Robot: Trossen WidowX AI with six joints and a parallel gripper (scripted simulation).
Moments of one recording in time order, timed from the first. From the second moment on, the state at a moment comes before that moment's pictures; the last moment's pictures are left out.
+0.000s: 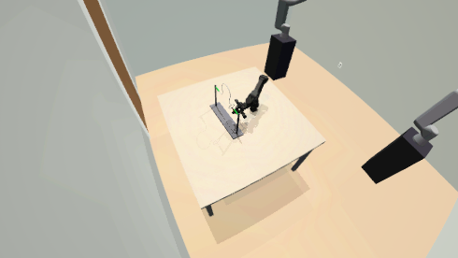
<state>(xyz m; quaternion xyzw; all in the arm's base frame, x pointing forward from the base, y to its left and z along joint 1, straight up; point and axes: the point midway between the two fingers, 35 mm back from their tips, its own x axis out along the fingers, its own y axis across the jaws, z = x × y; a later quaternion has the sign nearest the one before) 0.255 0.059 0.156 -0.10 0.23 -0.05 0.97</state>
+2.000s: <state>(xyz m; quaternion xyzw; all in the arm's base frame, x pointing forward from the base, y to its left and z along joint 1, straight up) 0.251 0.136 0.154 -0.01 0.24 -0.03 0.97</state>
